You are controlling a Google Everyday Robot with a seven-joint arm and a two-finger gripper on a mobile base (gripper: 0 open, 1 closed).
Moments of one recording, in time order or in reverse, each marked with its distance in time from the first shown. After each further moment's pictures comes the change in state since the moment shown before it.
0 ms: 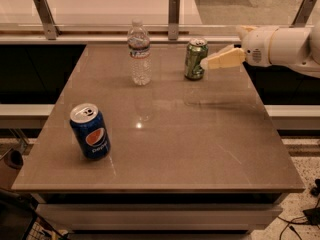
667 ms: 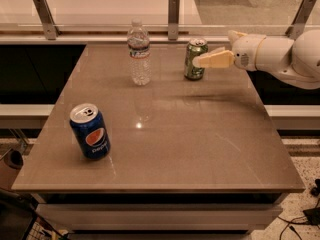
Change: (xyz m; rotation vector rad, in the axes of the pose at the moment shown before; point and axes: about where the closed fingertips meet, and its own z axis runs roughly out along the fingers) arm 0.009 -0.010 0.036 0.002 -0.100 0.084
